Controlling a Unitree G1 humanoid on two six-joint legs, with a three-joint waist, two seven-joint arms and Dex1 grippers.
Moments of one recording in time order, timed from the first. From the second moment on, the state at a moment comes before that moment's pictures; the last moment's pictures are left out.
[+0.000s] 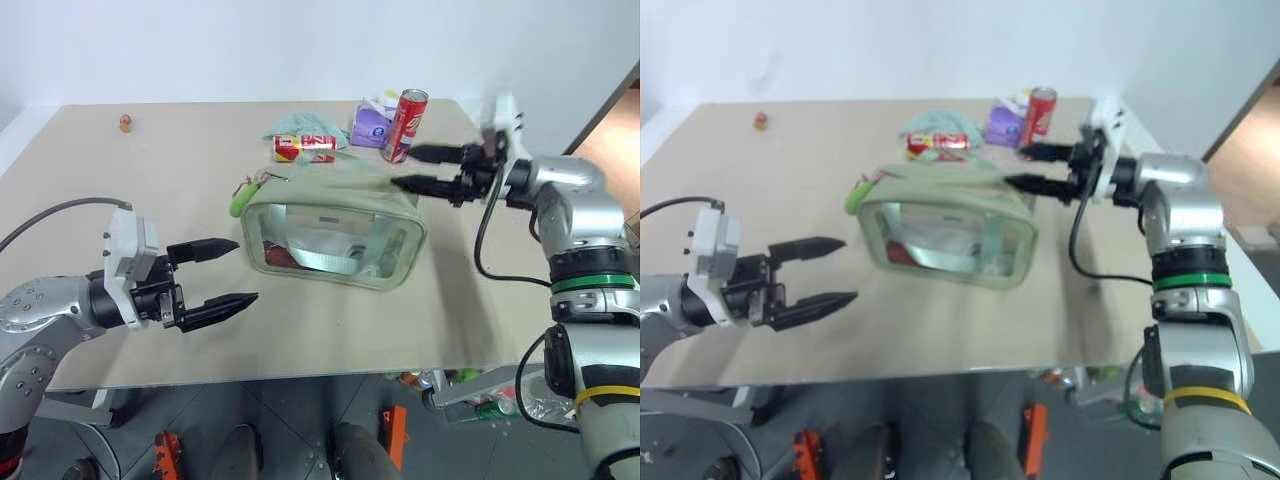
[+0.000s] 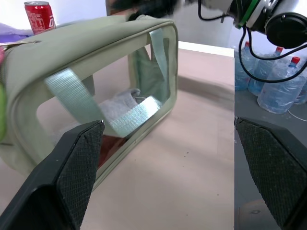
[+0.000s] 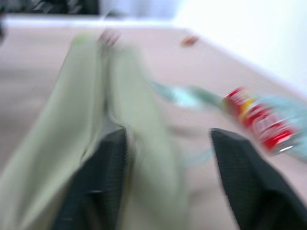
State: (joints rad) left arm -0.13 0.83 0.29 -0.53 -0.90 0.59 -0.94; right arm -1.03 -0.69 -0.04 0.54 0.40 0.25 1.25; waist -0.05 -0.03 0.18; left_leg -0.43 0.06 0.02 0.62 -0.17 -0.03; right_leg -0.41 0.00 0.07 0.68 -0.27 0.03
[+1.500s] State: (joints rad) left arm -0.31 0.73 0.13 -0.40 -0.79 0.57 -0.97; right arm -0.36 -0.73 -0.18 -0.33 0.59 0.60 0.88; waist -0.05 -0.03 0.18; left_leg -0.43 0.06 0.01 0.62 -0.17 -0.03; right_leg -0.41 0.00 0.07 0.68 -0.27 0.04
